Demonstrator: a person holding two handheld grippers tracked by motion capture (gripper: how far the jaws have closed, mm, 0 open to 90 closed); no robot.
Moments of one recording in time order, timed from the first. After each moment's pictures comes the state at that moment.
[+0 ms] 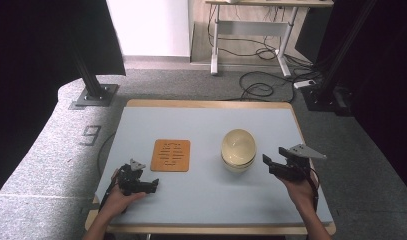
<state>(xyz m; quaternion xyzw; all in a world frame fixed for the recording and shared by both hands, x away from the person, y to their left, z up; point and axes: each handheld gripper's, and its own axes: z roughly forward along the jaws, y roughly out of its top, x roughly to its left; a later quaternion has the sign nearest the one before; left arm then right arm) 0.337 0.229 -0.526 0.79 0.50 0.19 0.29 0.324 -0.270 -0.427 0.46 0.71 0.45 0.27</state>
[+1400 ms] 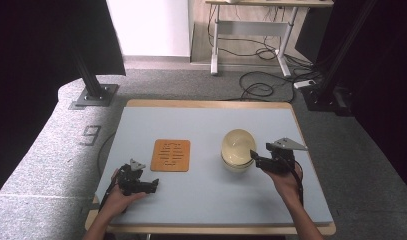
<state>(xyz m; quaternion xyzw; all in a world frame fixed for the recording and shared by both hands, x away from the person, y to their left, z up) 0.337 0.229 -0.526 0.79 0.50 0.19 0.29 0.351 -0.238 -0.433 0.46 0.72 0.44 0.25</state>
